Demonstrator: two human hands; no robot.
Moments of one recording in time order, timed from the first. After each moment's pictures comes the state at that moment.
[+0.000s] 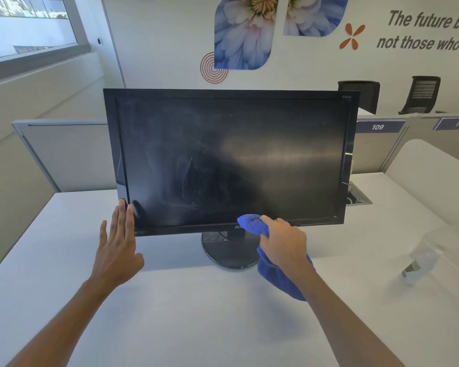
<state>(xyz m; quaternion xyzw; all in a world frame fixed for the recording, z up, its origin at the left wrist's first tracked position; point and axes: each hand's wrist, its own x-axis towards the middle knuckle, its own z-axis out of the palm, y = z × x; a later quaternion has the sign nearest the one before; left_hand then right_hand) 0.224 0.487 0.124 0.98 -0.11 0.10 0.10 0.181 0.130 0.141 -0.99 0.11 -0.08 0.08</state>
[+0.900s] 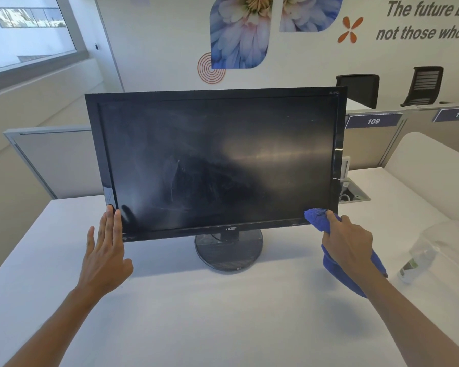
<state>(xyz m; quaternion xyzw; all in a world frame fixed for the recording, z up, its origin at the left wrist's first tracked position) 0.218 0.481 0.132 0.99 -0.10 0.11 0.08 0.153 -0.014 0.133 -0.96 0.25 -0.07 -0.11</state>
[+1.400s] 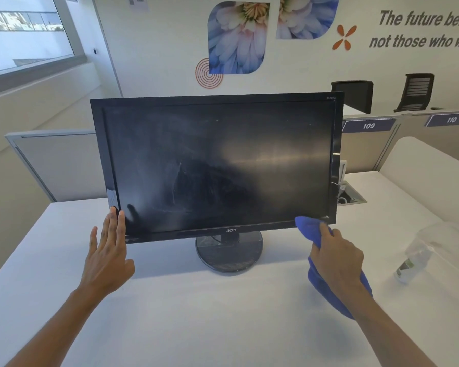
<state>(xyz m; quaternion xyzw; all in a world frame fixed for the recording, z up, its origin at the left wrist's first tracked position) 0.219 0.483 0.134 0.98 -0.11 0.11 0.08 0.126 0.030 0.126 -0.95 0.28 -0.12 -0.02</state>
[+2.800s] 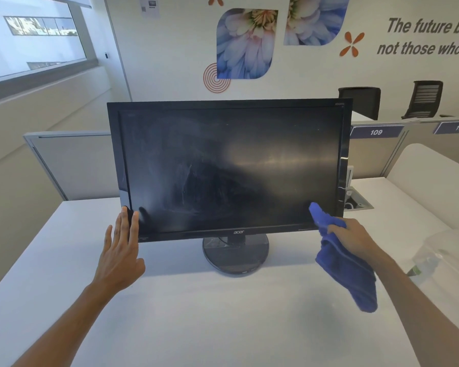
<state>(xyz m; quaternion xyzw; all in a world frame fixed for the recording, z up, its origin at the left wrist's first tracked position) 0.218 0.483 0.133 0.99 -0.11 0.10 0.07 0.147 -0.020 0.167 -0.90 0.21 -0.03 0.39</state>
